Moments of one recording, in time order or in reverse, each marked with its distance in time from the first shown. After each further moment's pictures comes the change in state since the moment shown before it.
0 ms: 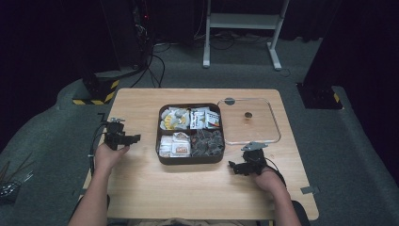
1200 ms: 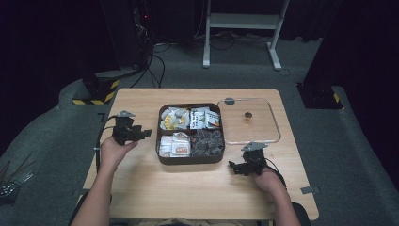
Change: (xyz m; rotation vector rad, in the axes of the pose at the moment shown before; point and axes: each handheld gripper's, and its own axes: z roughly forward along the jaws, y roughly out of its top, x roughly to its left) left arm -0.043 0.028 -0.019 -0.060 -0.195 0.141; right arm 0.000 0.000 0.000 0.000 -0.002 -0.004
